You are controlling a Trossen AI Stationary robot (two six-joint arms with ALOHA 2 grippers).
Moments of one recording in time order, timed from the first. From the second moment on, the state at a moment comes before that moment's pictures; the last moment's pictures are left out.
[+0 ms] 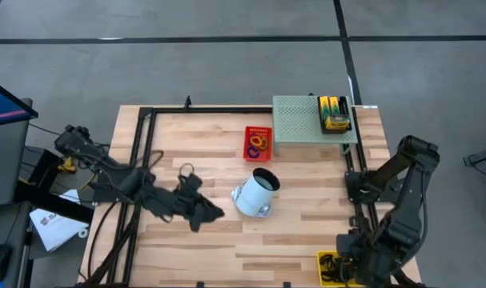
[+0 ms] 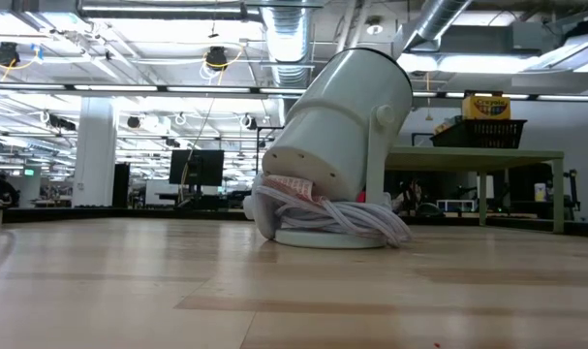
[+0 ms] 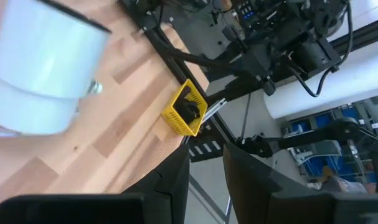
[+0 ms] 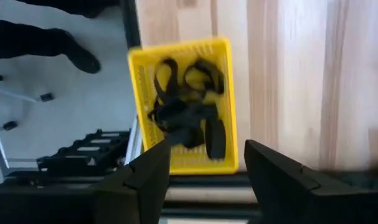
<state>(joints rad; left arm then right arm) -0.58 1.30 1.21 -0.33 -0.46 -1.21 1.08 1.51 1.42 -1.28 0.03 1.19</state>
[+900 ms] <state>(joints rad) -0.72 1.33 1.21 -0.27 -0.55 -1.14 0.89 1.65 1.31 -0.90 0.02 2.13</state>
